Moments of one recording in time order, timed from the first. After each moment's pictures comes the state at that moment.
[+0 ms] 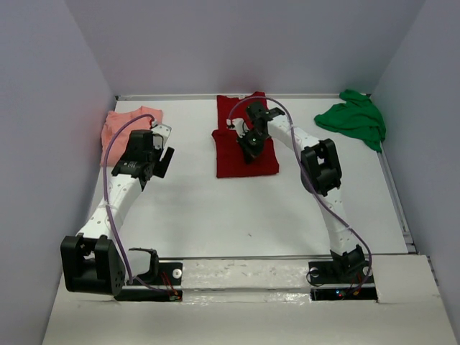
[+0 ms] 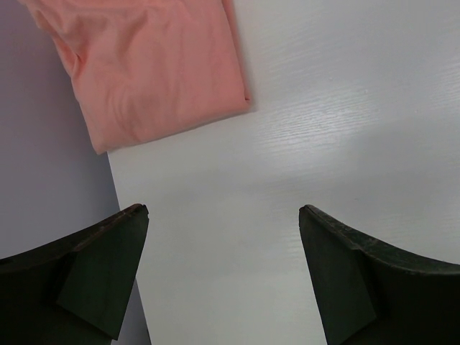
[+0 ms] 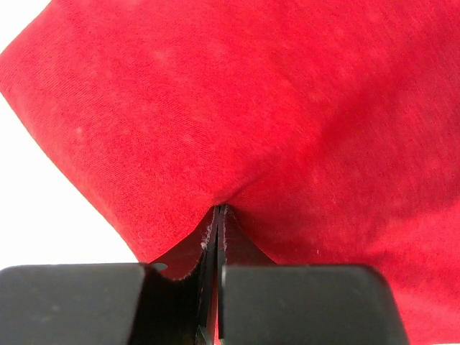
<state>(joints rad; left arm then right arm) -0.11 1.20 0.90 -0.43 -0.23 0.36 0.48 2.42 2.12 -0.96 -0.43 -0.37</state>
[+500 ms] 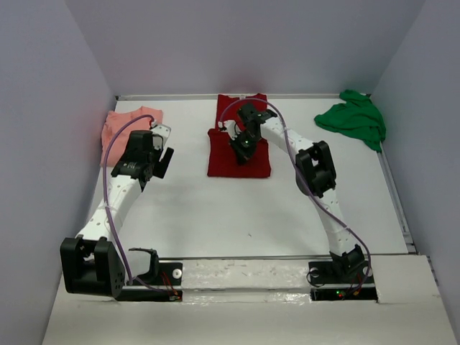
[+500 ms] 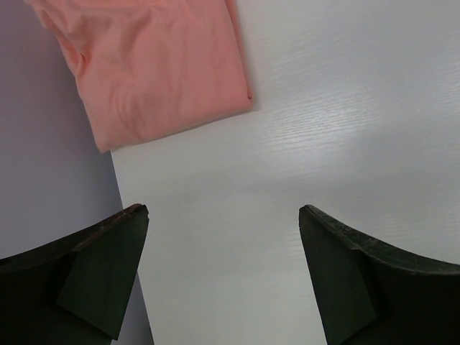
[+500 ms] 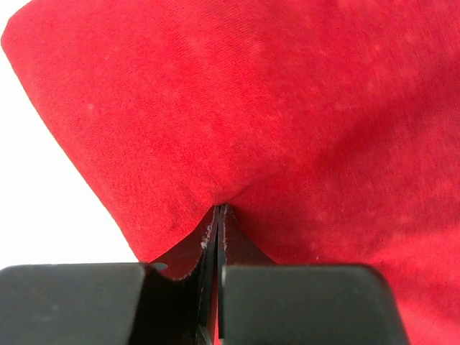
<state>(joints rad) -0.11 1.19 0.90 -0.44 -0.24 0.37 0.54 2.49 2.24 -0.99 -0.43 -0.37</state>
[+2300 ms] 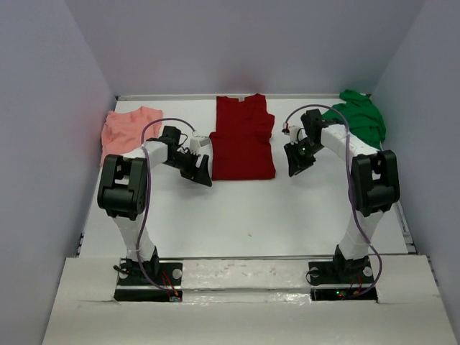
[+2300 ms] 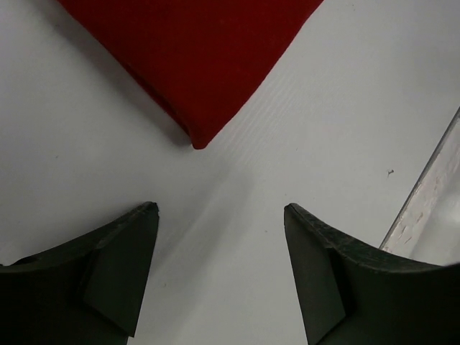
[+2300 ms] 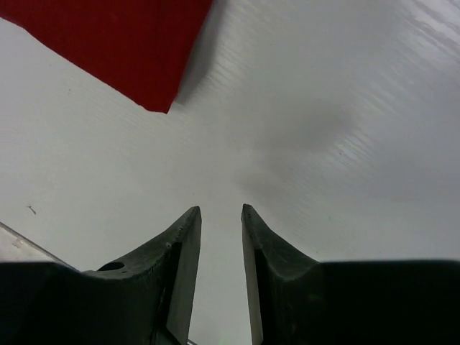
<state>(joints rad) -0.17 1.85 1.15 -0.58 0.79 0.30 0.20 1.87 1.43 -0.91 -0.37 -0.23</state>
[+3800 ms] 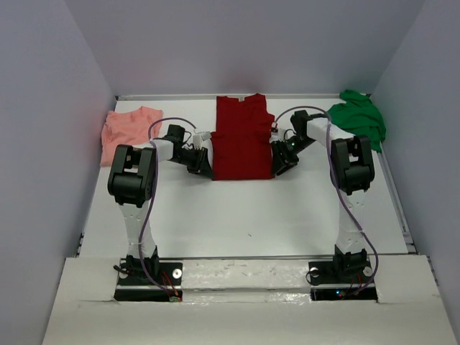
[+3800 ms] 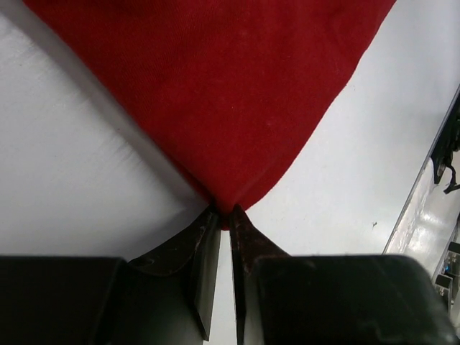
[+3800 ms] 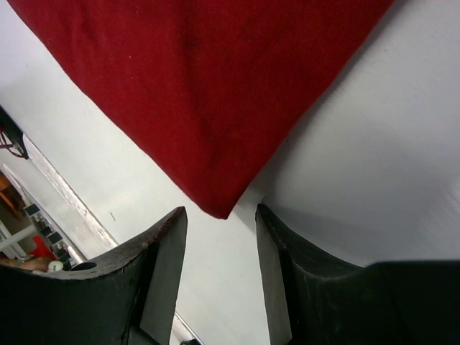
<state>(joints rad) -0.18 2.04 1.23 -0.39 0.88 0.12 0.20 2.24 1.72 -1.02 -0.71 -0.23</state>
